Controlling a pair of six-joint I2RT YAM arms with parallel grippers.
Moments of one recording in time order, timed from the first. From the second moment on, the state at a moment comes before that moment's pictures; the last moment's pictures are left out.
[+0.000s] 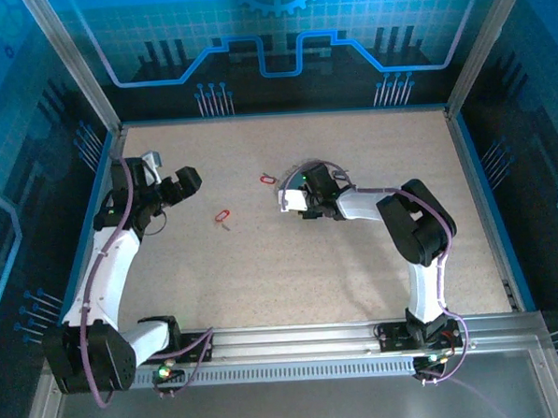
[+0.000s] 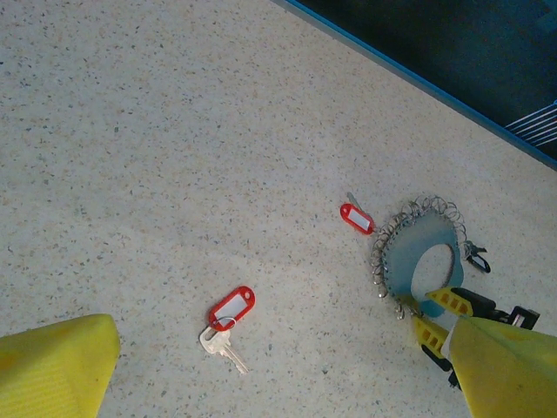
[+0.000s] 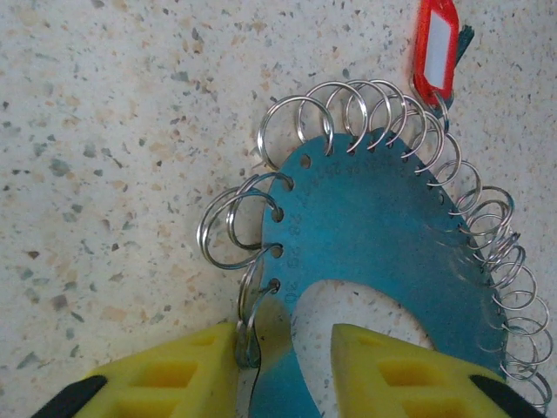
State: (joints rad) left arm 0.09 1.14 0.96 -0.50 0.29 -0.46; right arm 0.54 1.96 1.11 -0.01 0.00 -1.05
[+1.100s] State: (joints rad) left arm 0.09 1.16 0.92 -0.45 0.34 -0.55; right arm 0.51 1.81 0.99 -0.03 -0.09 -1.02
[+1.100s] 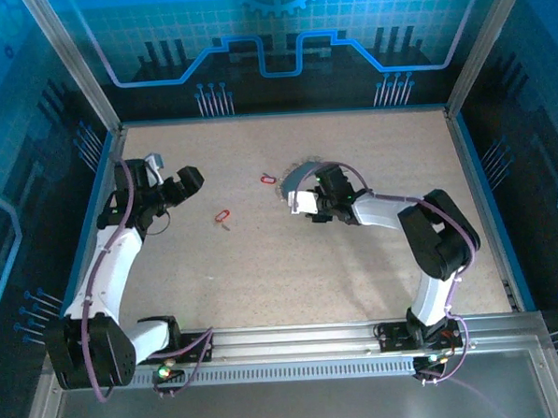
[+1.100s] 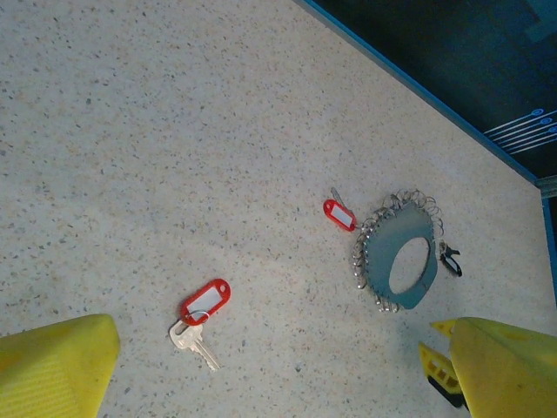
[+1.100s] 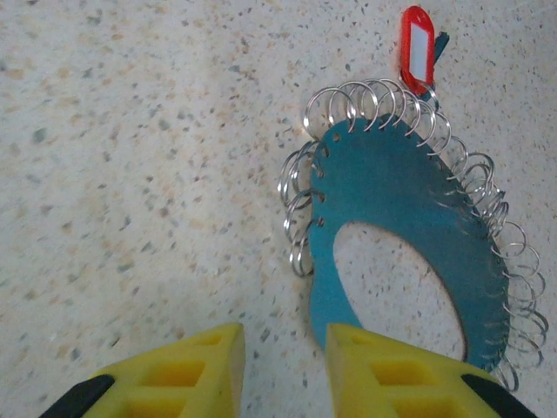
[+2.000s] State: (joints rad) left arm 0.09 1.17 0.92 -0.46 0.34 -0.56; right arm 0.52 1.93 1.08 -0.03 -0.08 -1.02
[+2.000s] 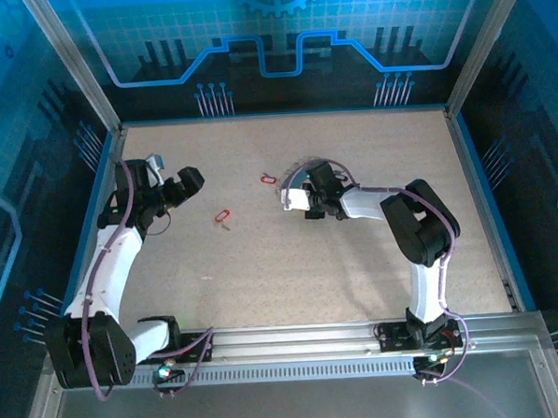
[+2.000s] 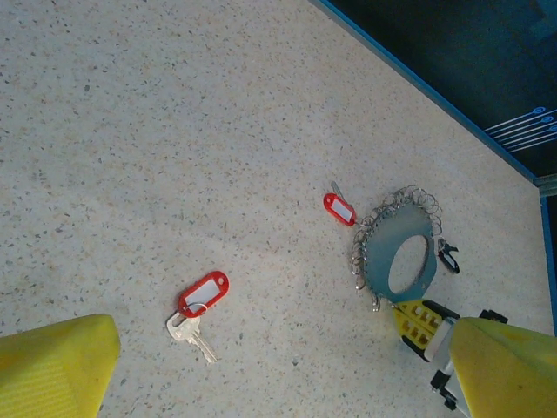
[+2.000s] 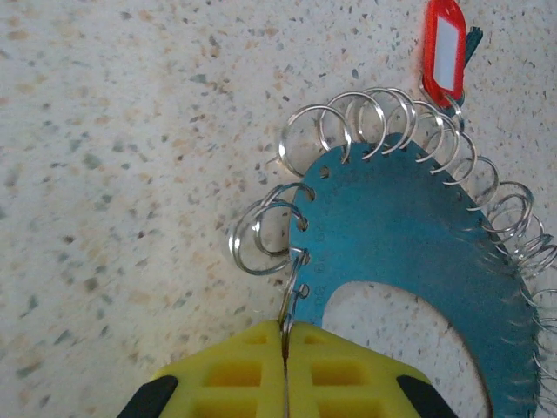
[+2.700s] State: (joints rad) left arm 0.09 1.20 0.88 -0.37 0.48 -0.60; right arm 0.38 1.70 1.00 -0.47 -0.17 -1.07
